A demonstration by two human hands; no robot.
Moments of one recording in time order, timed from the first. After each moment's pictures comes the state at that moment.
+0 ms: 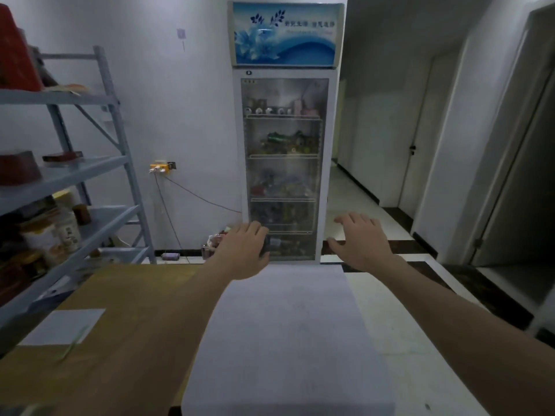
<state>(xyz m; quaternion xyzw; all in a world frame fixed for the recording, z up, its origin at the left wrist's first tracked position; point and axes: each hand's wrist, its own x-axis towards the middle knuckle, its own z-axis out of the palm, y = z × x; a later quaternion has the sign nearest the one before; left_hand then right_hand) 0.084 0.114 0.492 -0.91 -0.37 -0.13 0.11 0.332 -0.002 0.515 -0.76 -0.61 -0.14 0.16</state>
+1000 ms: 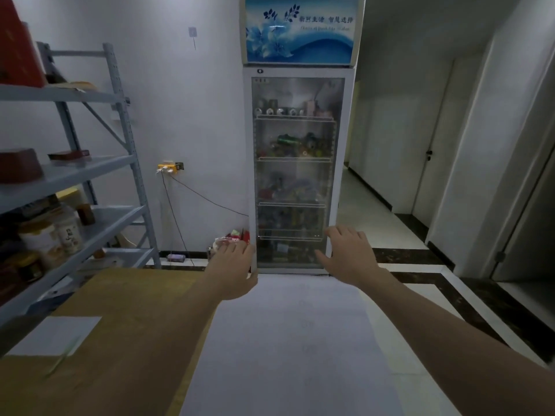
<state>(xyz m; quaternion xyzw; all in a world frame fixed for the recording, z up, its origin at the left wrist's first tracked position) 0.074 0.182 0.444 -0.90 -0.43 -0.10 0.08 0.326 0.080 0.487 -0.74 -0.64 -0.10 0.17</state>
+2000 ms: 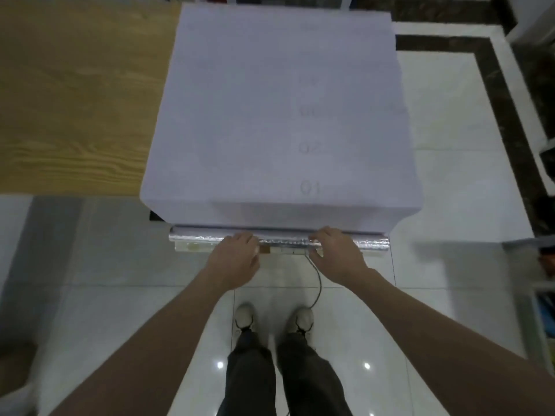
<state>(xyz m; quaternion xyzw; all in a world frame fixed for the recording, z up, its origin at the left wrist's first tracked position) 0.051 -0.015 0.030 -0.89 -0.39 0.07 -0.20 0.288 -0.097 0.029 -0.74 -0.61 0.27 0.08</state>
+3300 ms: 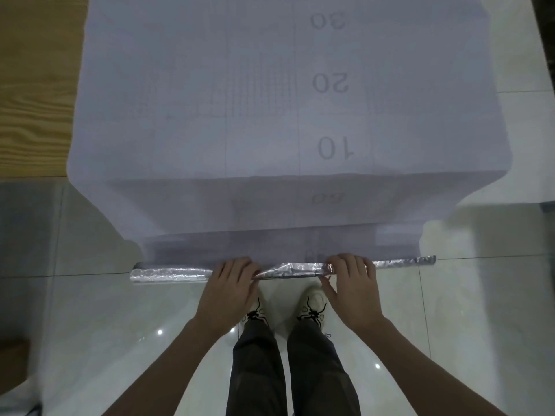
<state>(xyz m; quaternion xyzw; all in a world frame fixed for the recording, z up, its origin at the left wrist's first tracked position) 0.001 -0.073 -0.132 -0.92 -0.36 -0.10 -0.10 0.261 -0.181 -0.138 -0.75 -0.64 0.05 0.15</state>
